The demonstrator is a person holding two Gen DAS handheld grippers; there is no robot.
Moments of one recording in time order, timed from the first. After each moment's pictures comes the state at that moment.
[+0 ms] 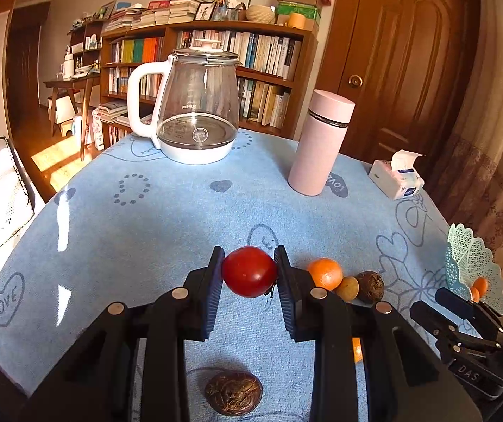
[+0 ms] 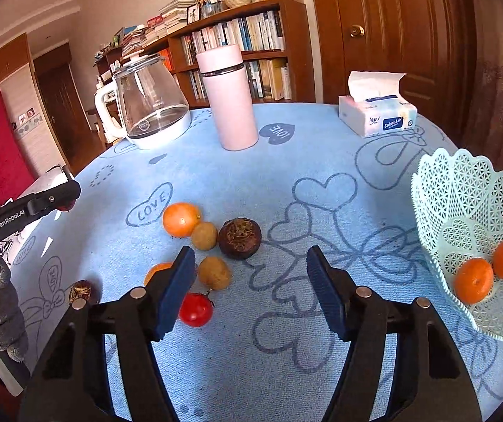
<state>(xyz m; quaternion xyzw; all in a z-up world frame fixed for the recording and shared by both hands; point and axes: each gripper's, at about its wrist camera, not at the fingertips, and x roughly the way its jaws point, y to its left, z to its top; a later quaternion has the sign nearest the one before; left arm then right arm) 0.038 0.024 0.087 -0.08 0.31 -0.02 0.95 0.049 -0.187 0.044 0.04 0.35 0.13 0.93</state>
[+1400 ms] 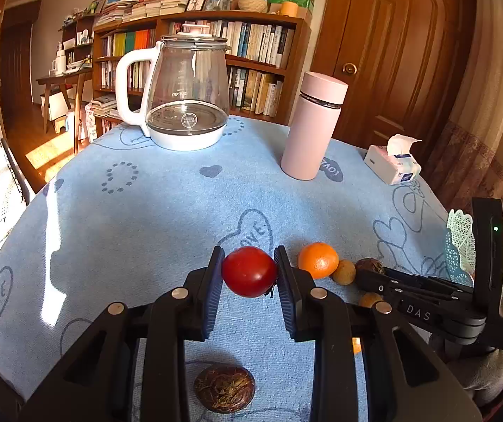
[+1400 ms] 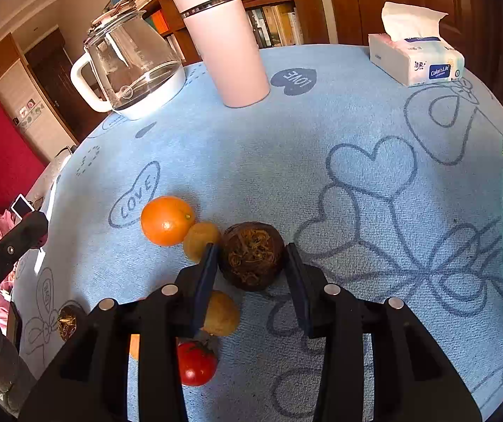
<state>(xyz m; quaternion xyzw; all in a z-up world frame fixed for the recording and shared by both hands) 0.041 0.018 0.074 -0.08 0.33 -0.03 0.94 0.116 -0.175 0.011 0.07 0.44 0.16 0.88</state>
